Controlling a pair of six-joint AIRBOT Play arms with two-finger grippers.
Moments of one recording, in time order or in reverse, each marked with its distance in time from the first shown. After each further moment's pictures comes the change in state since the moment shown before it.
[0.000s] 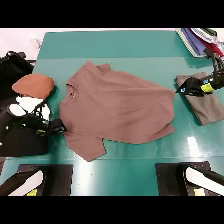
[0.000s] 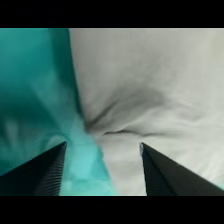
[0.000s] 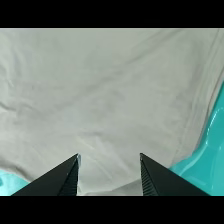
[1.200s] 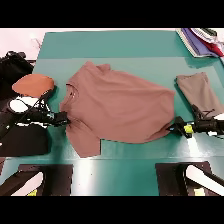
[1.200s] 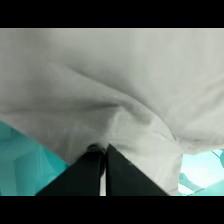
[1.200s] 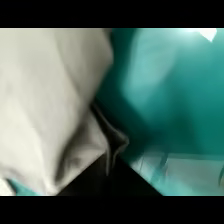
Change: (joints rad) left arm -0.121 0.033 0.083 -0.109 0.068 0.059; right arm -0.245 0.051 -0.768 0.225 -0.280 -0.093
